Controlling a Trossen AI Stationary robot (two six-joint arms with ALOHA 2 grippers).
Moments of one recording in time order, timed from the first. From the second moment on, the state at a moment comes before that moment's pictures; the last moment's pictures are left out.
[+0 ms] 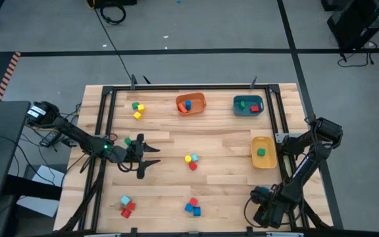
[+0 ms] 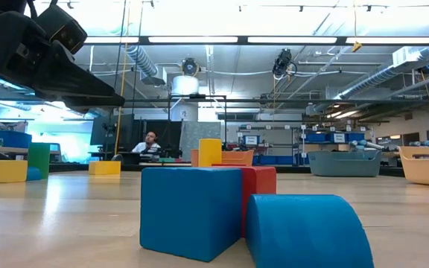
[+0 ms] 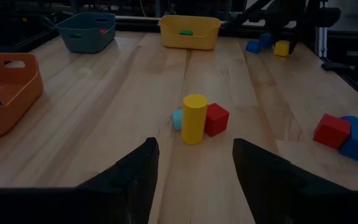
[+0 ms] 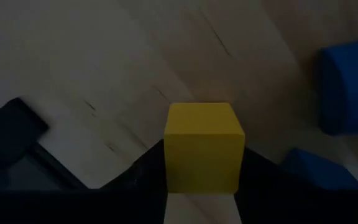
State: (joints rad) left arm -0.43 1.08 0.17 0.61 -0.50 -0.22; right arm 1.04 1.66 0.88 -0.58 -0.09 1.75
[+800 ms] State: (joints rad) left arm -0.43 1.08 0.17 0.61 -0.49 -0.27; right arm 0.81 1.45 0.88 -0.84 0.38 1.62
